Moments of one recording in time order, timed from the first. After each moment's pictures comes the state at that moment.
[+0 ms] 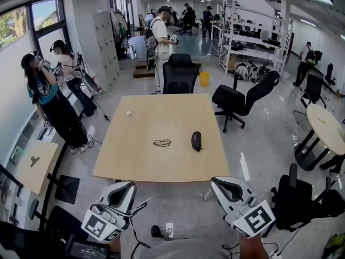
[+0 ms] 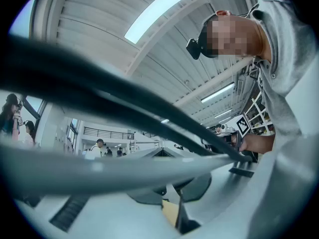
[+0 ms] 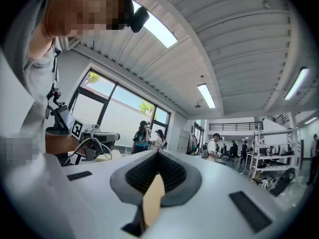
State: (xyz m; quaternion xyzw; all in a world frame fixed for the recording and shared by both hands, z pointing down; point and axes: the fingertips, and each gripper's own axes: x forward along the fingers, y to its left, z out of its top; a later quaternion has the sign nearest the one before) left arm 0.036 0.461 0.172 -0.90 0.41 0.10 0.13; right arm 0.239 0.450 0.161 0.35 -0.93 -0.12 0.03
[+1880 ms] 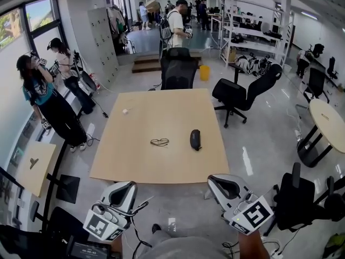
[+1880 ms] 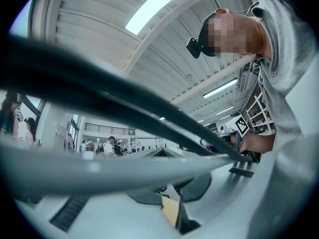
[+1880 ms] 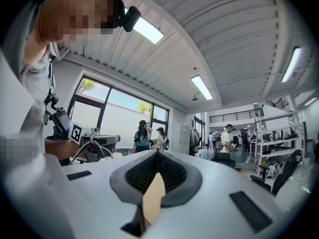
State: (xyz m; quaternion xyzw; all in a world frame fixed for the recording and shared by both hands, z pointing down) left arm 0.059 0.410 0.196 -0.90 0.42 0.08 0.11; right arm 0.257 0.393 0.193 0.33 -0.94 -0.06 0.02
